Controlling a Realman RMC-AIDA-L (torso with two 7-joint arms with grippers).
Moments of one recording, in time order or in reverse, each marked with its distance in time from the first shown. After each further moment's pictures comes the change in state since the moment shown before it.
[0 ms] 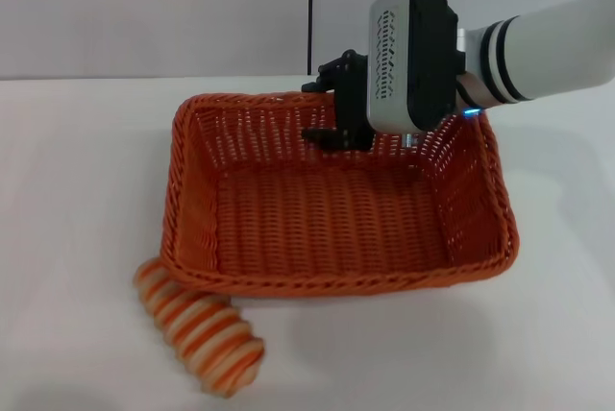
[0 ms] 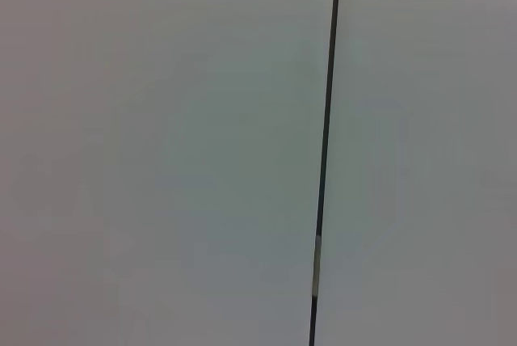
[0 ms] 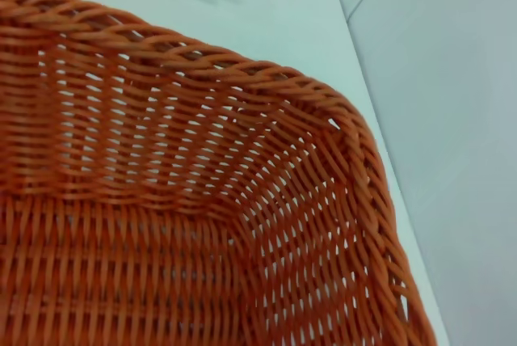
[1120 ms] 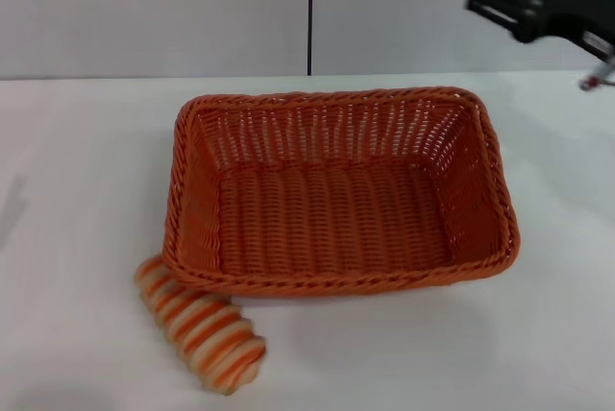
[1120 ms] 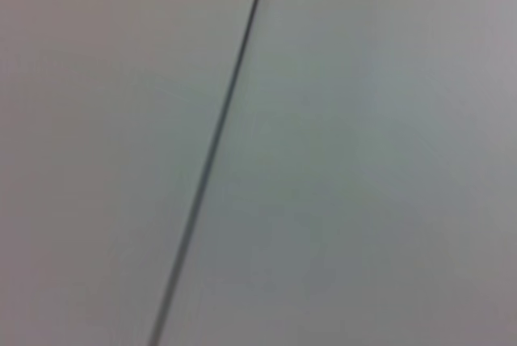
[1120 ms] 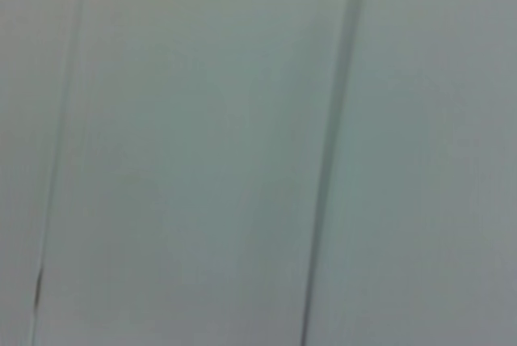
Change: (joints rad) left arm 0.089 0.010 0.198 0.169 0.005 0.266 -0.339; right arm -0.667 -0.005 0.169 -0.403 0.938 0.097 -0.264
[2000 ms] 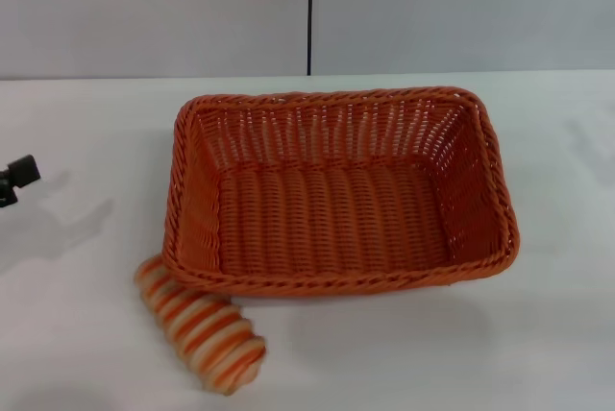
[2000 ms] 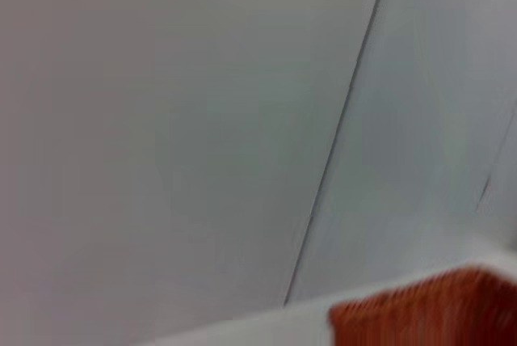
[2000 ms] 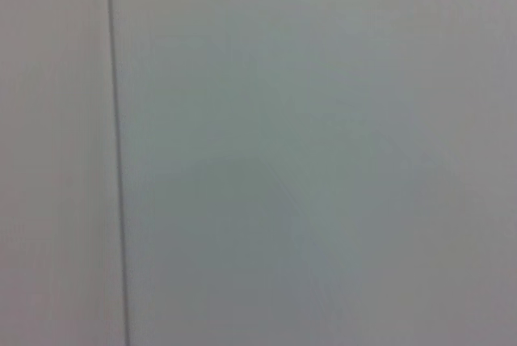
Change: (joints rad) left arm 0.006 0.002 0.177 0.931 0.675 -0.078 -0.946; right arm -0.019 -0.004 0.365 0.676 0.367 0.620 -0.322
